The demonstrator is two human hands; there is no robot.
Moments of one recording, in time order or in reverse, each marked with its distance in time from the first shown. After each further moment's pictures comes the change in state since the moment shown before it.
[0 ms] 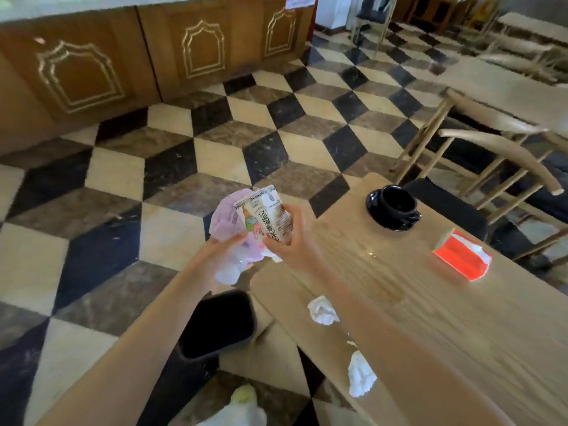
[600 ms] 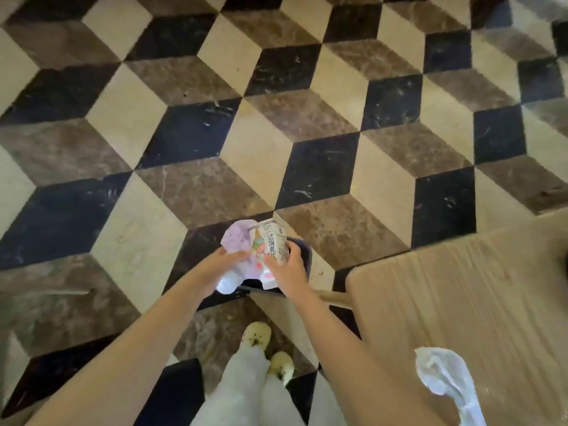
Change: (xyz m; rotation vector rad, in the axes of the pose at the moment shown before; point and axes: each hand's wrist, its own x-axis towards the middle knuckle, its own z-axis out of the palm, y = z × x) left_hand 0.055 -0.218 -0.184 -0.195 0.294 -0.373; right_hand 0.007 0.136 0.272 0.102 -0.454 0.518
